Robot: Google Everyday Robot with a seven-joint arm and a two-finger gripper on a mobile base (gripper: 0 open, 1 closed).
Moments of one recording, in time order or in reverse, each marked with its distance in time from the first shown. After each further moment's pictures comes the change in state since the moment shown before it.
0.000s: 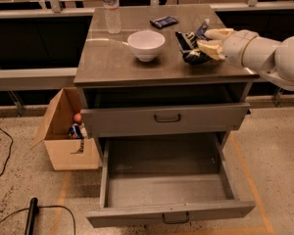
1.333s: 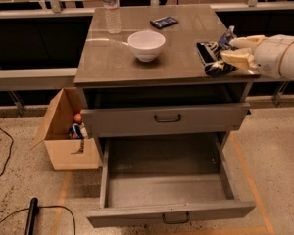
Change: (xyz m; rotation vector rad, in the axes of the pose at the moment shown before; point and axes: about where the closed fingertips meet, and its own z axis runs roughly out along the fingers) arm 0.001 -0.001 -0.097 0.001 0.104 0.016
